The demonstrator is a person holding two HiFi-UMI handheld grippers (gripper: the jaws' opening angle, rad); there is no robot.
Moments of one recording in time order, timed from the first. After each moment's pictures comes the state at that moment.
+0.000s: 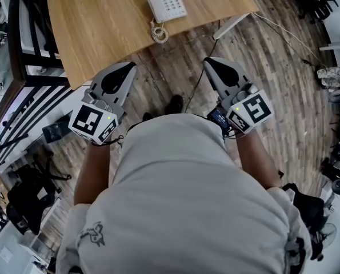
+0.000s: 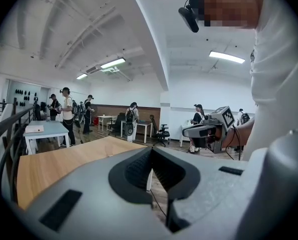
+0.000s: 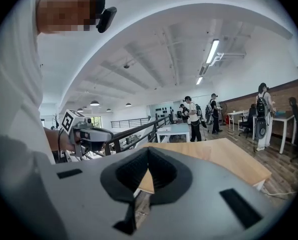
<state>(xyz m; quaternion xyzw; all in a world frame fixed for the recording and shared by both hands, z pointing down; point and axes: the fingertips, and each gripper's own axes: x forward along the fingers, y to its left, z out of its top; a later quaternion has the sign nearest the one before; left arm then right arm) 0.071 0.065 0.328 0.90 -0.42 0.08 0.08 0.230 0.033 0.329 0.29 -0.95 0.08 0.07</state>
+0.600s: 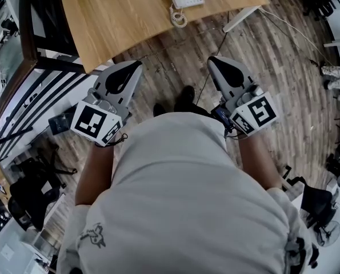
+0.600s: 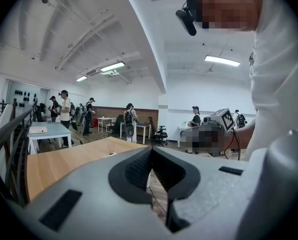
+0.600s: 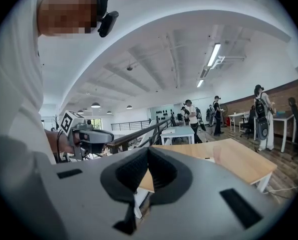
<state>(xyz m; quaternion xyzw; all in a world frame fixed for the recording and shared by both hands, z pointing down) 0.012 0.152 0.316 0.90 -0.41 0.07 0.07 0.162 0.121 0.318 0.30 -0.95 0.07 0.06</state>
